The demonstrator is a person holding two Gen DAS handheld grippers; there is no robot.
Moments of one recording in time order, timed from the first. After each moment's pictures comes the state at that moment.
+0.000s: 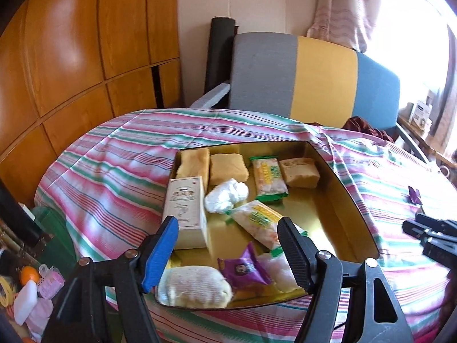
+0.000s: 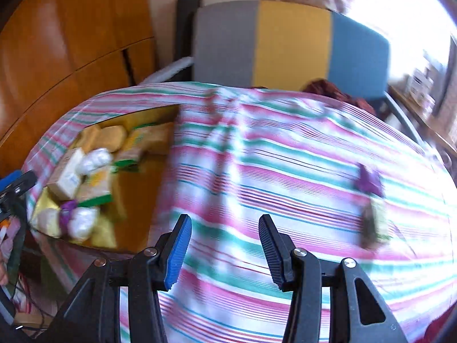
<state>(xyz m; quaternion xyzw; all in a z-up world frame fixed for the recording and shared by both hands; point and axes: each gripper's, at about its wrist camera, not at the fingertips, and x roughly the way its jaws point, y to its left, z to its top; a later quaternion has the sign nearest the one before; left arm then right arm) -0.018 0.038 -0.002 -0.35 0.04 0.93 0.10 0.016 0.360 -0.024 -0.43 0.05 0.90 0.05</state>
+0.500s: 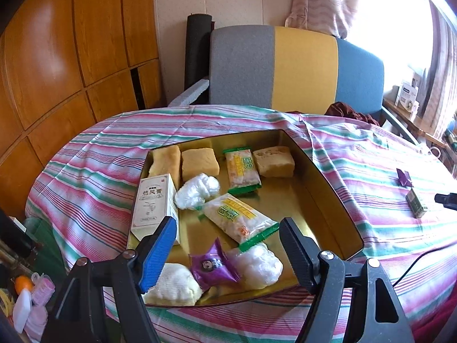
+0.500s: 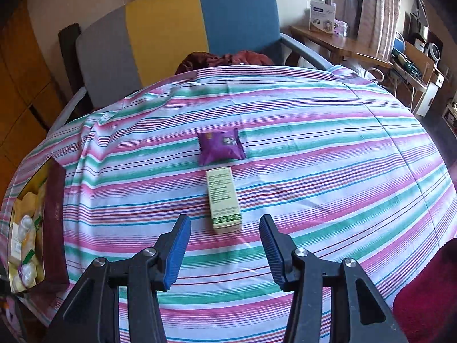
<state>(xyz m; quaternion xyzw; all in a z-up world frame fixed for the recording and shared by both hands) -0.012 0.073 -0.010 -0.36 0.06 0.92 0.13 0.064 0.539 -0.032 -0.45 0.18 0.85 0.23</state>
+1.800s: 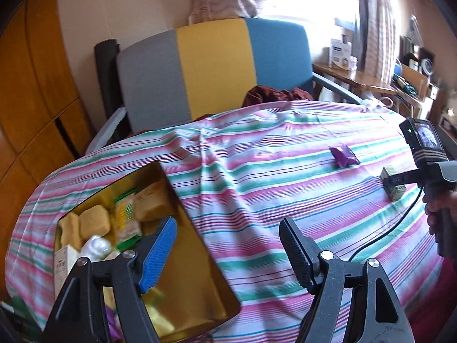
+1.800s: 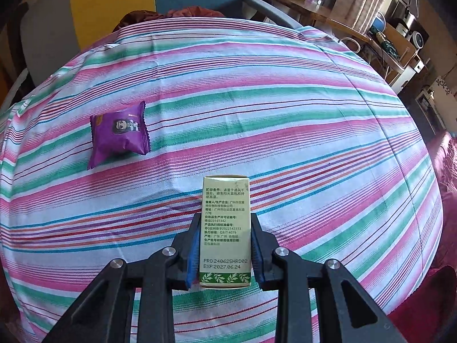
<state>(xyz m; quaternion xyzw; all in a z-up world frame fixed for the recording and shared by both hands) -0.006 0.248 0.001 -0.34 0.17 0.88 0.28 0.033 0.620 -0.093 -0.54 0.17 0.76 0.31</state>
